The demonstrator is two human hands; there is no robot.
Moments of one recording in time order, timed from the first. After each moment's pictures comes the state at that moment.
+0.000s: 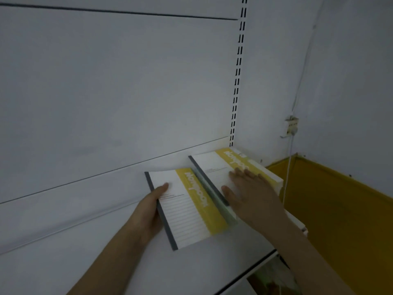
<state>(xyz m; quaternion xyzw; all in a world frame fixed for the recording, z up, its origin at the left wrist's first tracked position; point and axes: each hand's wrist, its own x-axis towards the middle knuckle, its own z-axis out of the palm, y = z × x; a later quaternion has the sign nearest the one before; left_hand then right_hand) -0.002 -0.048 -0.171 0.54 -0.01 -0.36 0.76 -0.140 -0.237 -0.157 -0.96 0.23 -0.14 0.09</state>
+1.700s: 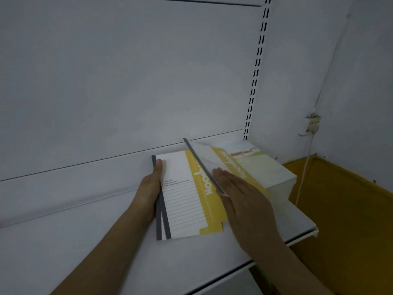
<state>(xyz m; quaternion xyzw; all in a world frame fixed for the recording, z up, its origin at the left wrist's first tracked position) 0.009 -0.040 -0.176 0.65 -0.02 -0.20 0.73 -0.148 -0.196 -0.181 -0.90 0.00 -0.41 0.11</state>
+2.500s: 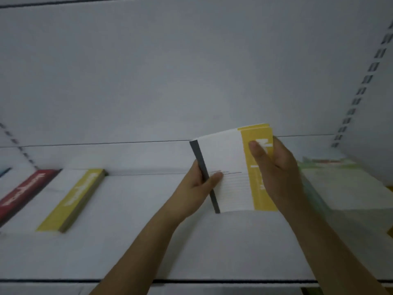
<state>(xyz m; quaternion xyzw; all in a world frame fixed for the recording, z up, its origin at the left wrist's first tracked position) -0.042 0.037 -0.152 0.76 -0.22 -0.05 0.61 -0.080 -0.140 -0.115 -0.75 -0.03 -0.30 0.59</state>
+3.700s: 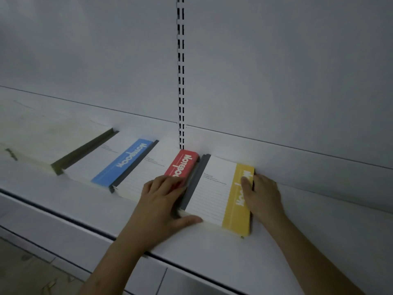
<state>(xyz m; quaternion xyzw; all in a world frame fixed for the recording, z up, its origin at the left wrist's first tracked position) -0.050 0.501 -0.205 0.98 -0.10 0.14 0.14 0.053 0.248 -0.219 -0.97 -0.02 -0.10 0.24</state>
